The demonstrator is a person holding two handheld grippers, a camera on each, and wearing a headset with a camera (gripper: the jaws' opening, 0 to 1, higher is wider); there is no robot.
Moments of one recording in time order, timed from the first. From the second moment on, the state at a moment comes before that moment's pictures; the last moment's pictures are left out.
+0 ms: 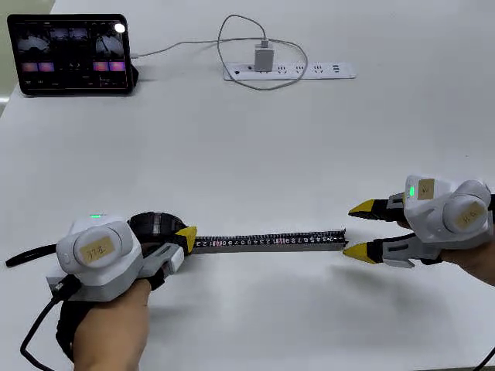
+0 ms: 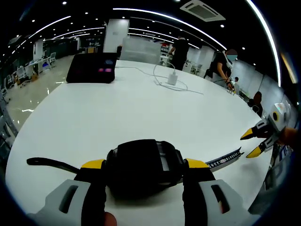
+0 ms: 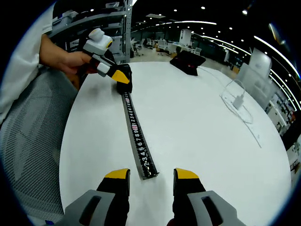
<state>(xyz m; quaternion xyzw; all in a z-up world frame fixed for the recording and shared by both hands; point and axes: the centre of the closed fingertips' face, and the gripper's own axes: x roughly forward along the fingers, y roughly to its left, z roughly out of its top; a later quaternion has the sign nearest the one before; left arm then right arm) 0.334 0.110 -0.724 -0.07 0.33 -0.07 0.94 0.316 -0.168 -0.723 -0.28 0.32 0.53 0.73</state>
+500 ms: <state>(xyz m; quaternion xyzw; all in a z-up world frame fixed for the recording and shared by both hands) 0.334 0.110 -0.725 -0.07 0.33 -0.07 0.94 0.310 -0.169 -0.741 -0.32 0.35 0.57 0.67</state>
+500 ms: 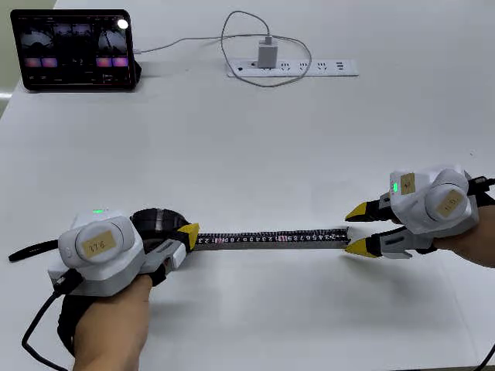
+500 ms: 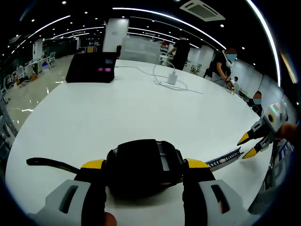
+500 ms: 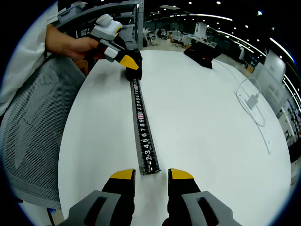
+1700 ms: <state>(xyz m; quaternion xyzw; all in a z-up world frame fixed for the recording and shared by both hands) 0.334 0.110 -0.725 -0.07 0.34 -0.07 0.94 0.310 -0.164 -0.752 -0.34 0.37 0.58 0.64</state>
